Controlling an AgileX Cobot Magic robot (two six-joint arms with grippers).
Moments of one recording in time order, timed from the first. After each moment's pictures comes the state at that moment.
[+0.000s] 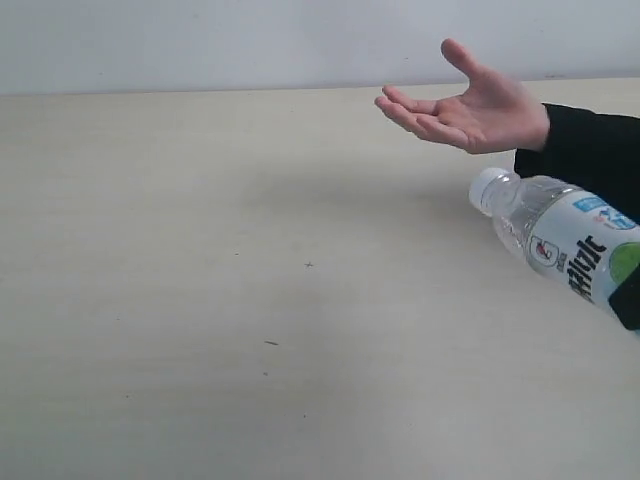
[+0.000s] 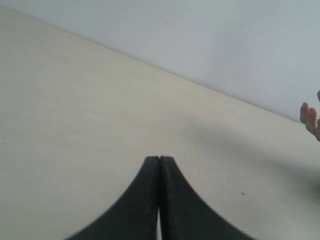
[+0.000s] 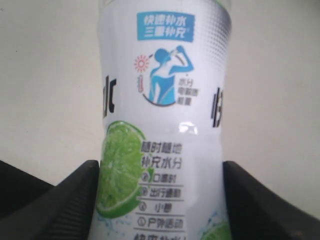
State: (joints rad) left arm -0.27 0.01 0.00 0.10 0.31 -0.55; right arm 0.07 1.02 -0.82 0.18 1.22 -0.20
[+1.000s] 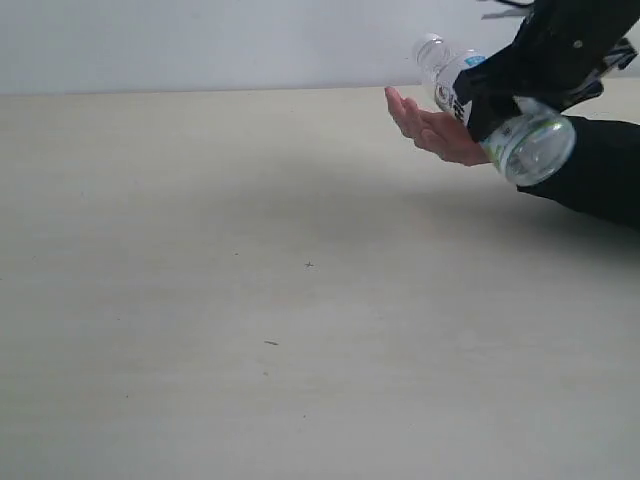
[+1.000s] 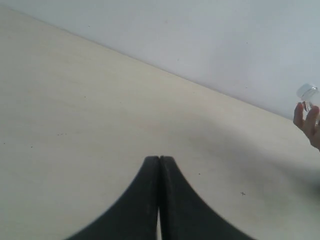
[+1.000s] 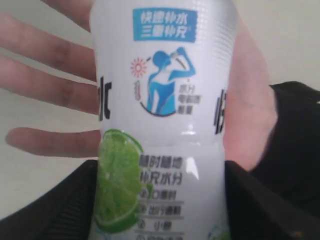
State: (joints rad) left arm -0.27 0.01 0.00 0.10 0.31 -0.55; right arm 0.07 1.79 -1.39 0.08 0.93 -0.13
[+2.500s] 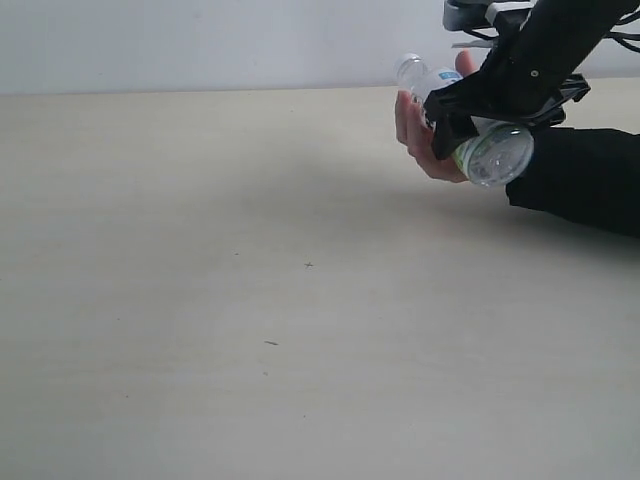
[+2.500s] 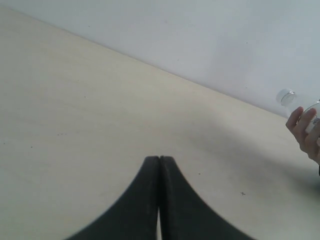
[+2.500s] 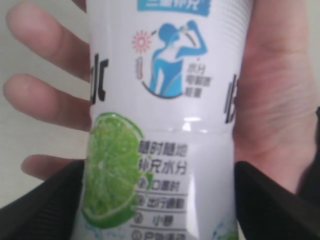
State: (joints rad) left arm -0.27 0.01 0.00 0.10 0.31 -0.55; right arm 0.07 1.90 -1.42 0.18 0.88 -0.17
